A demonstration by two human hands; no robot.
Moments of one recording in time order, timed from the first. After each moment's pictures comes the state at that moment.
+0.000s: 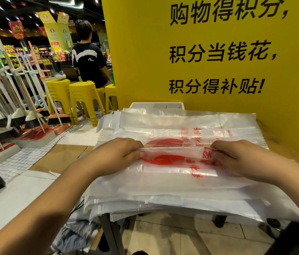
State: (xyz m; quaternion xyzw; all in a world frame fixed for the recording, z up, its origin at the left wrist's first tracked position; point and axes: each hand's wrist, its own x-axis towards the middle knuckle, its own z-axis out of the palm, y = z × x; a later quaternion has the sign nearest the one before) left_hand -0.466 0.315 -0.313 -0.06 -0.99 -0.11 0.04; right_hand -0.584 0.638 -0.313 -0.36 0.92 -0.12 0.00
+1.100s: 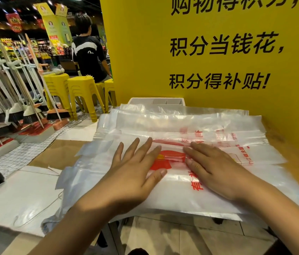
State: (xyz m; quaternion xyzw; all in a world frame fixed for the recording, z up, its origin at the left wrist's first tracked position) left_hand -0.440 0.378 -0.344 0.02 -1.00 -0.05 0.04; right_hand -0.570 0.596 -0.358 -0.38 0.92 -0.10 0.02
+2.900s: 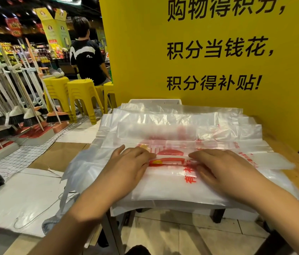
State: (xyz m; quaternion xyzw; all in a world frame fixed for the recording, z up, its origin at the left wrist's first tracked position) left_hand -0.448 0.356 -0.367 -0.03 -0.99 -0.05 0.15; right_hand -0.545 0.620 -0.347 -0.42 0.90 -0.08 -0.11
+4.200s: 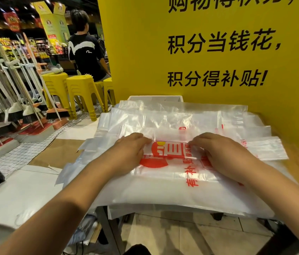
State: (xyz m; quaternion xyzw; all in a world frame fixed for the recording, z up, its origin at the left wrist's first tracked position) left_hand -0.498 0.333 -0.349 0.02 -0.99 -0.12 0.04; right_hand -0.596 0.604 -0.346 -0.41 0.90 -0.11 -0.08
